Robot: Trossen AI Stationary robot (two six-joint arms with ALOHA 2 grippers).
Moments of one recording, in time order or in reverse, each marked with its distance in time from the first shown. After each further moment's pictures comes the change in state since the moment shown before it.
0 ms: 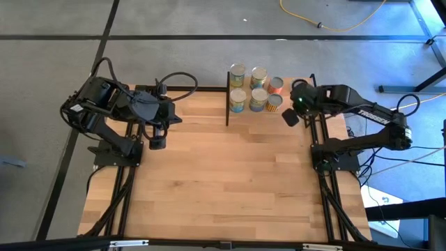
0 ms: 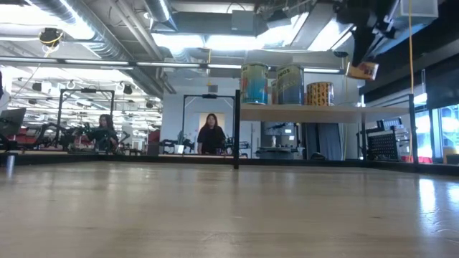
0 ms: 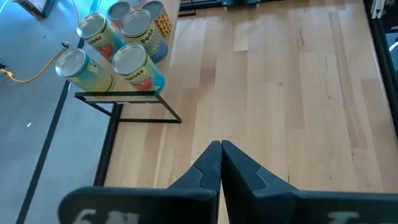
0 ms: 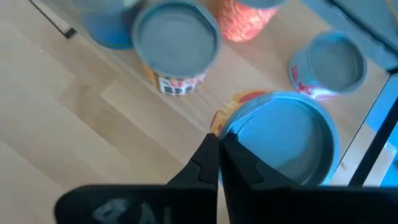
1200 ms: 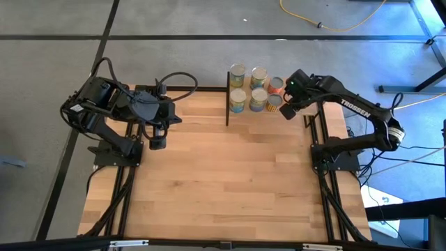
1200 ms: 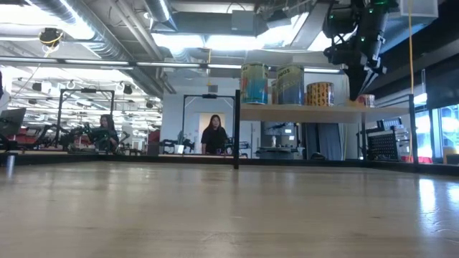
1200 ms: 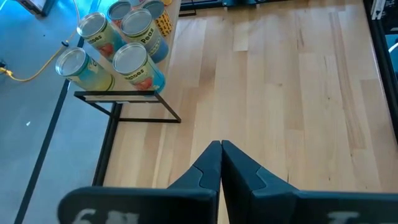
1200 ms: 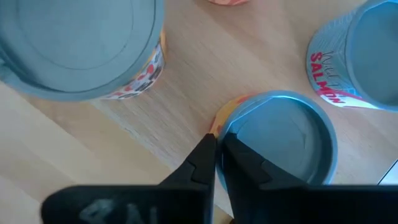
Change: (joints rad) left arm 0.000 0.000 0.000 0.000 0.000 -0.010; right arm -0.356 0.130 -0.137 0.157 -0.232 -0.323
